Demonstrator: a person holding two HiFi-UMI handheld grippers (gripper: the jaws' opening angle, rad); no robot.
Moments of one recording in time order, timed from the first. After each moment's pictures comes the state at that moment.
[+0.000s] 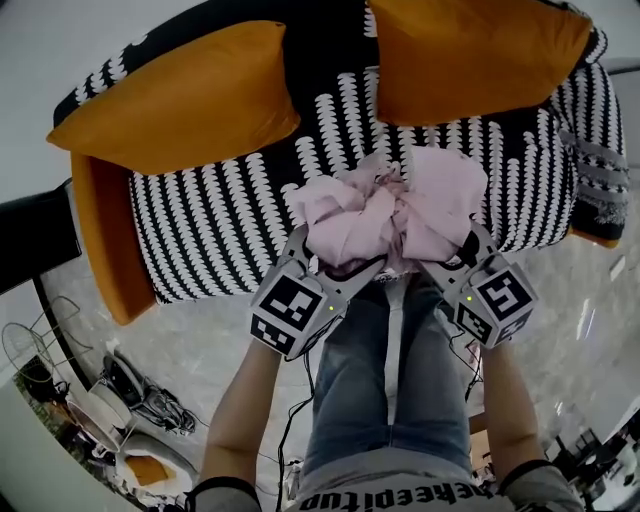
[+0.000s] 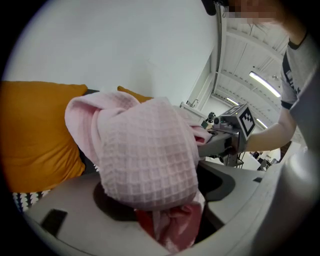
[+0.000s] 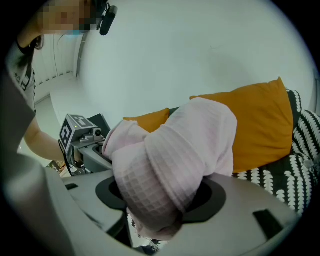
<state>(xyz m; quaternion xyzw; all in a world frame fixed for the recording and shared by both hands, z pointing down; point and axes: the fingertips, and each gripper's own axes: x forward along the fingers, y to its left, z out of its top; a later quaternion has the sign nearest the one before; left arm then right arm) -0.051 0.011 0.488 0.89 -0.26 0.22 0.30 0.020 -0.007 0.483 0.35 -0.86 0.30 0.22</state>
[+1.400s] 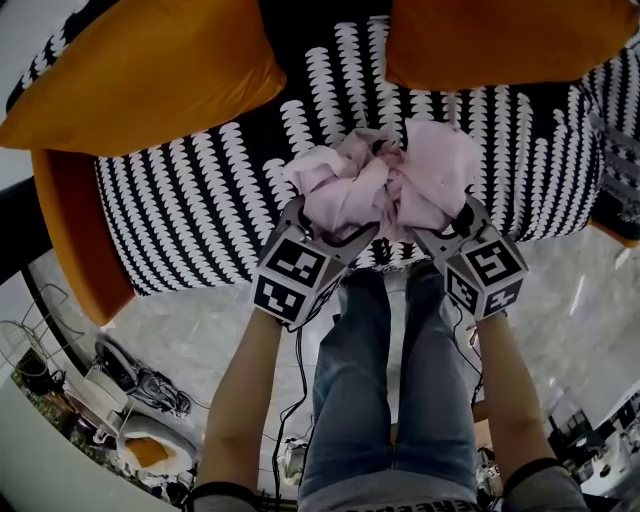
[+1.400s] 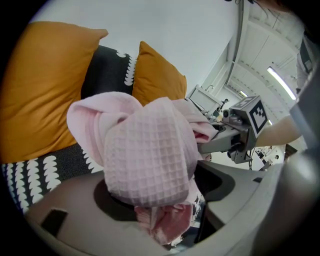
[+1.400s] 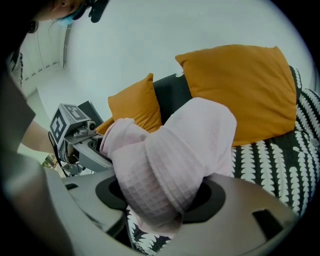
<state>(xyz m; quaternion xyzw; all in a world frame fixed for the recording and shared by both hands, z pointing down) -0.068 0.008 0.635 0.84 -0.28 0.29 0.36 0.015 -0.011 0.628 0.35 -0.83 0.34 0.28</state>
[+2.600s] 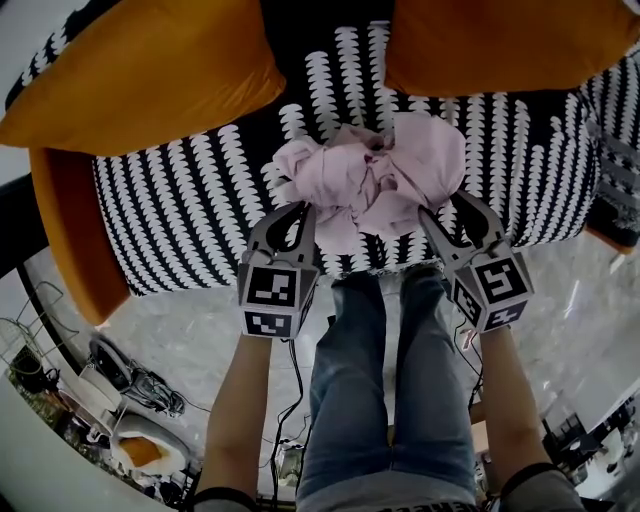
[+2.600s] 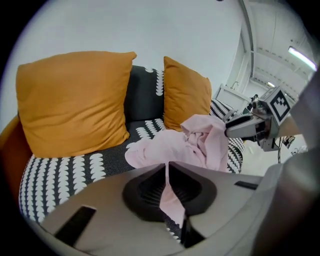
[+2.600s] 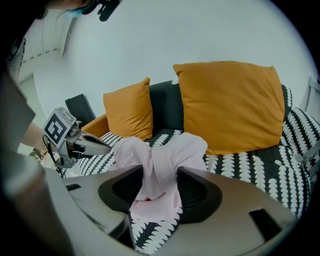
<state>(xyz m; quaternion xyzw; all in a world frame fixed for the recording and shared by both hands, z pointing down) -0.138 0.000 0.636 0.78 -0.44 0.31 0.31 0.048 -0.018 0.611 0.40 -0.81 0.29 0.31</state>
